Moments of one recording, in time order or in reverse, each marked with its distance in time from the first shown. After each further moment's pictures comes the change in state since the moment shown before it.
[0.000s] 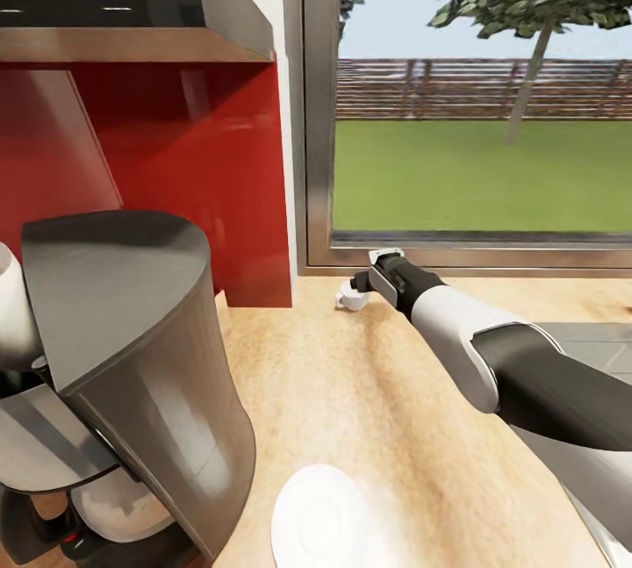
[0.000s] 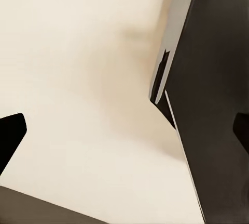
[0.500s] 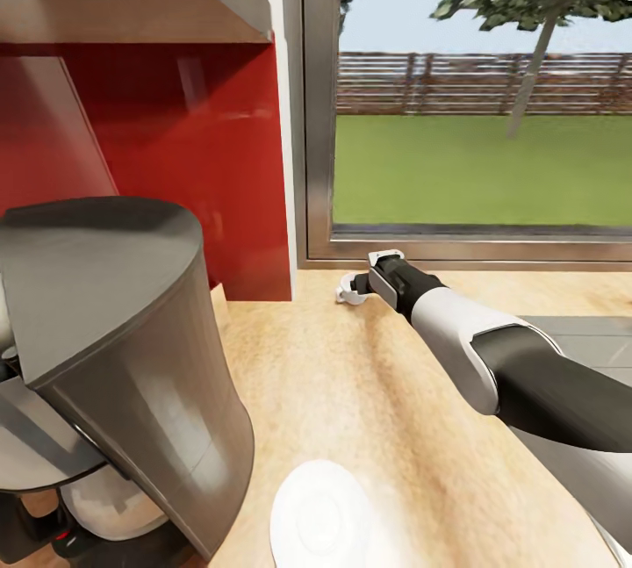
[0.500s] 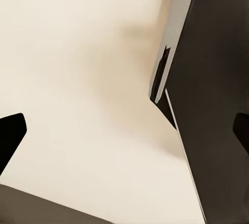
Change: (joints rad) left arm 0.000 -0.001 0.000 0.001 0.000 0.000 0.000; right arm 0.007 0.000 0.000 0.000 0.001 0.000 0.000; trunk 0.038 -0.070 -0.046
